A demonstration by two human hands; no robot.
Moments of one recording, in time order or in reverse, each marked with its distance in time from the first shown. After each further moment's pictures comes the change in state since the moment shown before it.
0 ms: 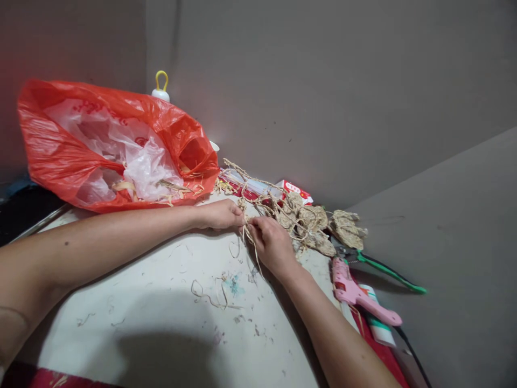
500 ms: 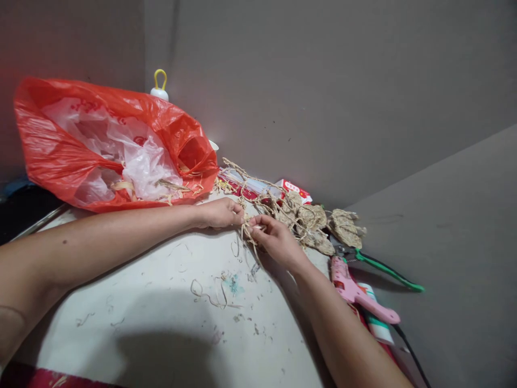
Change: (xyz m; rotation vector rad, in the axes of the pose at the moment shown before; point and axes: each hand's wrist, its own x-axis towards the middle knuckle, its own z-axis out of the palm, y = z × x) left_hand -0.005 0.008 0.000 -0.075 -0.015 0.022; right_hand 0.005 -0.003 -0.014 0.789 -0.272 0.524
